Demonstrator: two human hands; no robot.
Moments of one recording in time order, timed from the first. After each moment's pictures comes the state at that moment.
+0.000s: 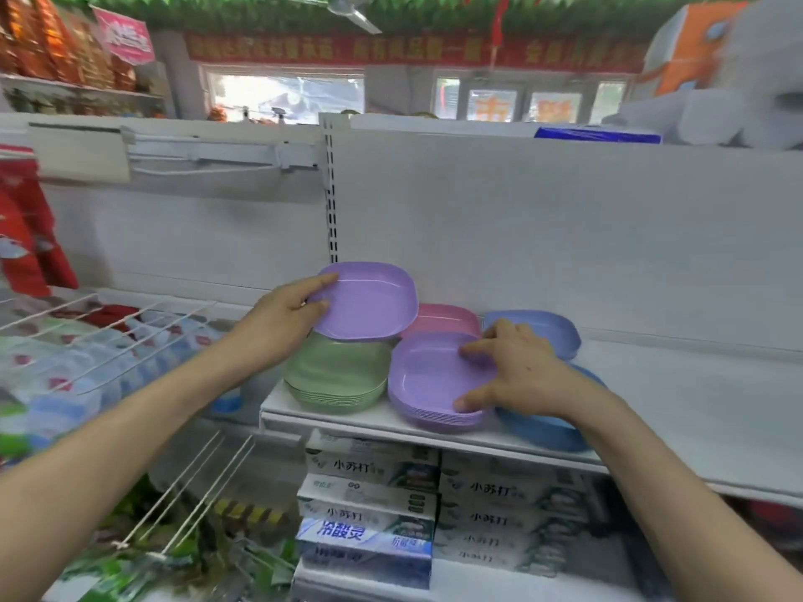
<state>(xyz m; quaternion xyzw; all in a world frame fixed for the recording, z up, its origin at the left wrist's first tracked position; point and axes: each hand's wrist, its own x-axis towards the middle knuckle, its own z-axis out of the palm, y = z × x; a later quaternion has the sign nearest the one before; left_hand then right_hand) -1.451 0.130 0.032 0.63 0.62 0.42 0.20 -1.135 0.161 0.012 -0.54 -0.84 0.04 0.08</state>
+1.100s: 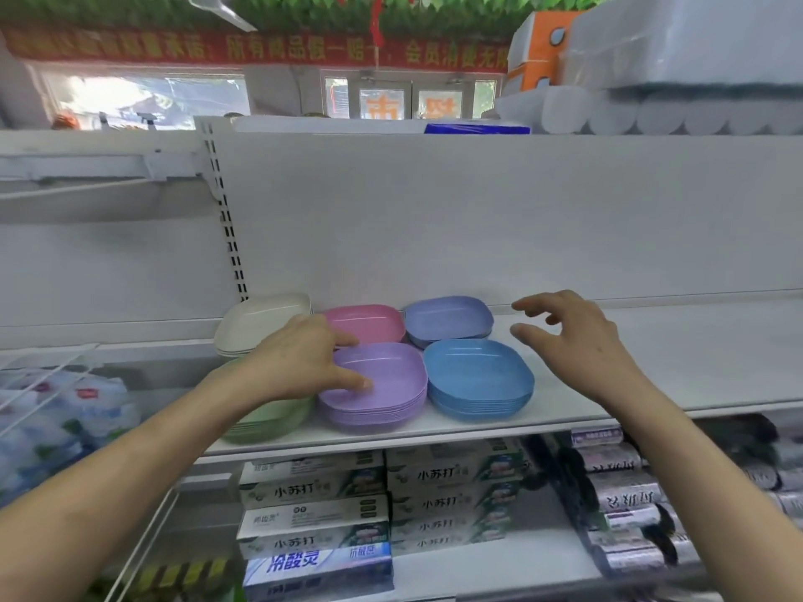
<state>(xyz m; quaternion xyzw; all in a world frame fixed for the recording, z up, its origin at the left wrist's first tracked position) -1.365 0.169 0.022 0.82 0.57 0.06 0.04 -1.027 0.108 0.017 -0.67 -0.64 0.02 0.37</state>
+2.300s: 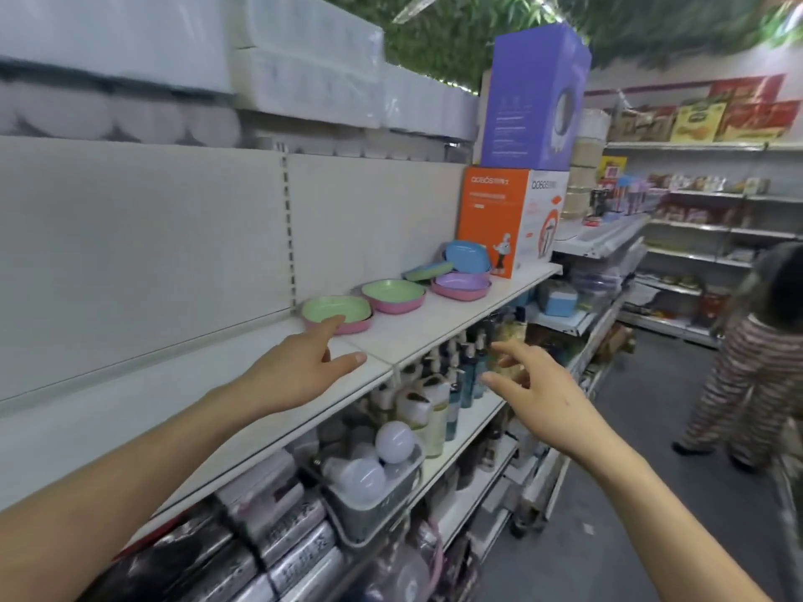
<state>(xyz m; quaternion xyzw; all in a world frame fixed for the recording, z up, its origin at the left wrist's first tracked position) -0.506 0.142 0.006 0.94 0.22 0.17 0.19 -0.323 -0.141 -0.005 -0.84 -0.40 -0.02 0.36</state>
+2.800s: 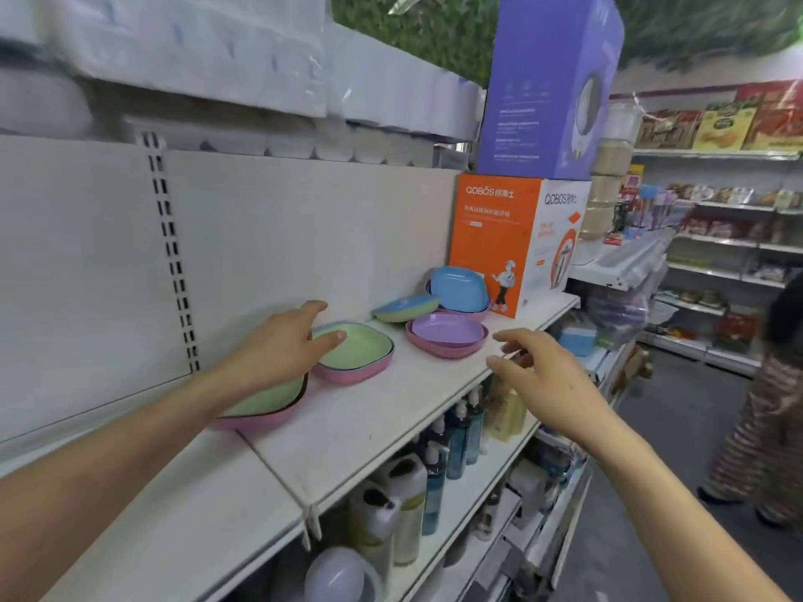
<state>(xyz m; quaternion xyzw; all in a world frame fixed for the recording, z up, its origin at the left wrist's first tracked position) -0.271 0.260 0.021 0.93 0.26 0.23 0.16 -0.078 -0.042 0.017 -0.84 -0.40 -0.06 0.37</state>
